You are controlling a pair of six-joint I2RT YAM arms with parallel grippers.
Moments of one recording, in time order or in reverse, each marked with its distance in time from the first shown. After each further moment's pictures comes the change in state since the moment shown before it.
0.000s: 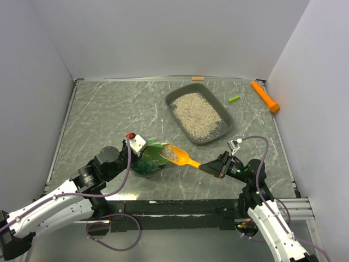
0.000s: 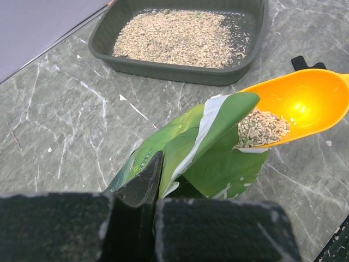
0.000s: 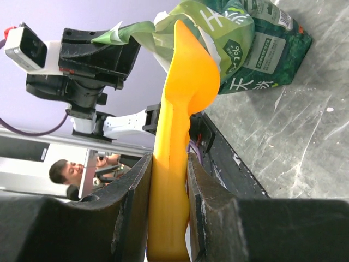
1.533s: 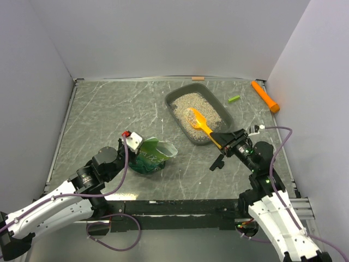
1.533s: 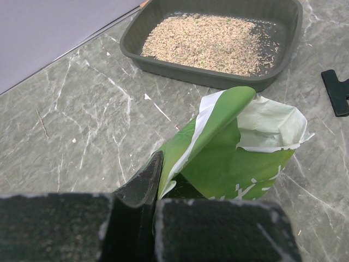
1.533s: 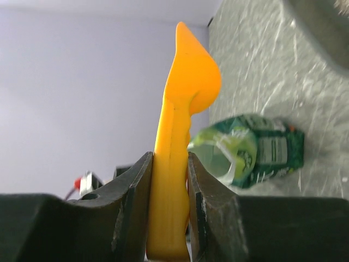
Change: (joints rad) left arm -0.003 -0.019 0.006 -0.002 -0.122 -0.006; right arm 0.000 0.185 0.406 -0.298 0.517 0.132
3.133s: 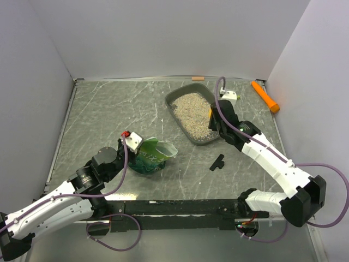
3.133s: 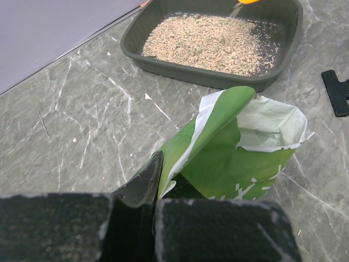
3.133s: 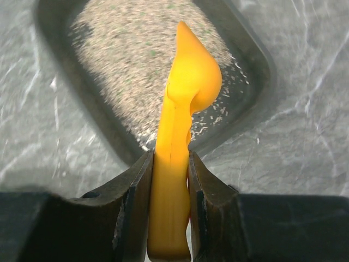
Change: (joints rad) left arm 0.000 -0.006 0.000 -0.005 -0.001 -0.002; right arm 0.268 0.746 0.616 -0.437 0.790 -0.912
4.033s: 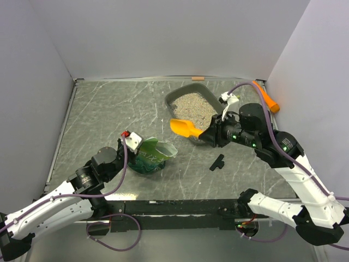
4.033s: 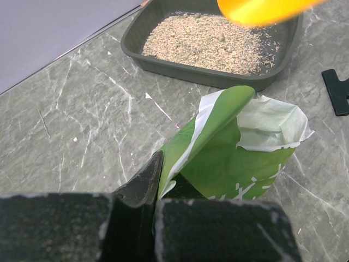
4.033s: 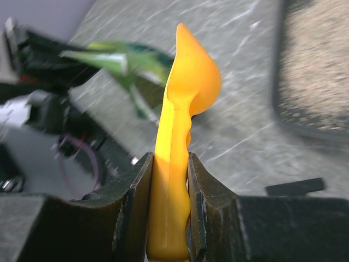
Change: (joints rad) left arm 0.000 -0.003 0.005 -0.012 -0.001 0.000; right arm 0.143 -0.236 0.296 -0.323 -0.613 -0.154
